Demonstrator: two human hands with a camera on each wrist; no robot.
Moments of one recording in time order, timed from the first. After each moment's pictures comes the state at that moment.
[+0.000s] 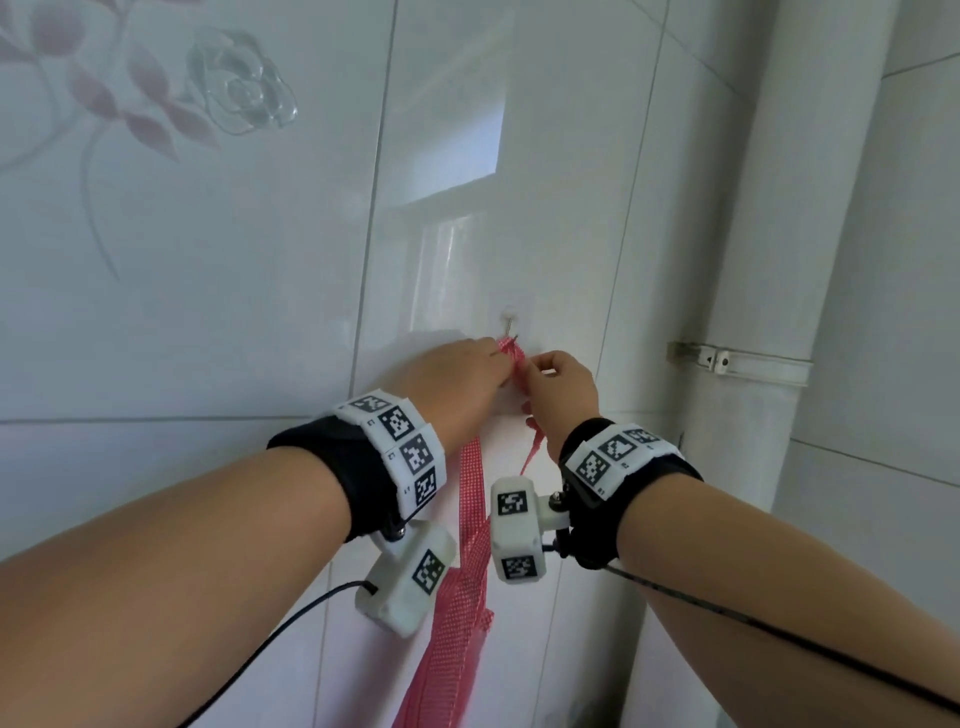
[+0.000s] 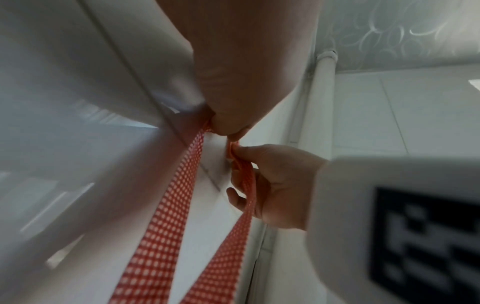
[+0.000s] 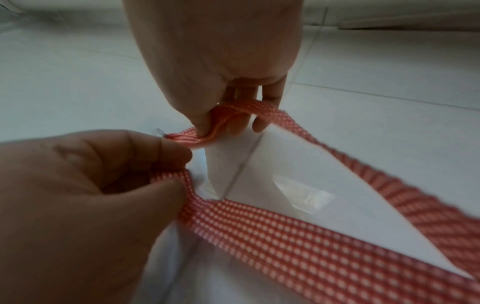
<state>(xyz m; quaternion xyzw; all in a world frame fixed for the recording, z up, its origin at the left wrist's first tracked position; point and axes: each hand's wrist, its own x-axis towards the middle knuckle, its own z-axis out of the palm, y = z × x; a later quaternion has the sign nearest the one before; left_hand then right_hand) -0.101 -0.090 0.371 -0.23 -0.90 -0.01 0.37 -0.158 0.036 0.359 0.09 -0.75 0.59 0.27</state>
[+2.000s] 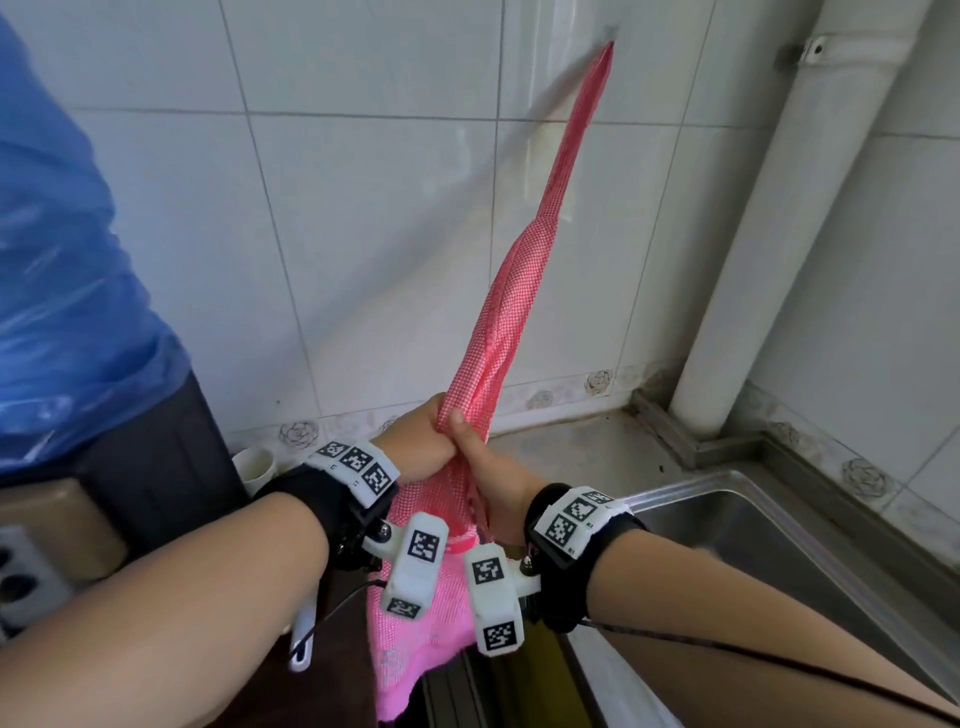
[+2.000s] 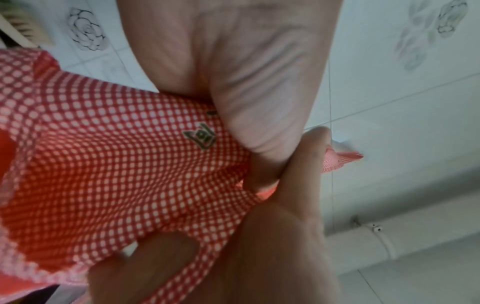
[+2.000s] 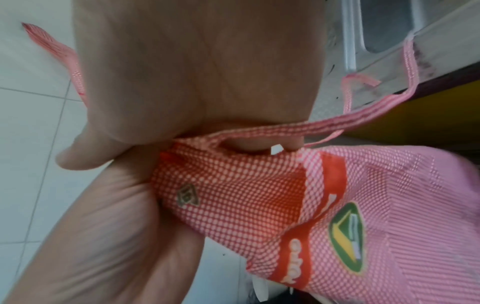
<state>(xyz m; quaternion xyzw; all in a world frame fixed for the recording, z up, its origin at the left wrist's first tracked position) 0.264 -0.122 0.113 0.06 -0.89 -0.44 -0.01 0.236 -0.013 0.068 0.07 -0.59 0.69 -0.42</state>
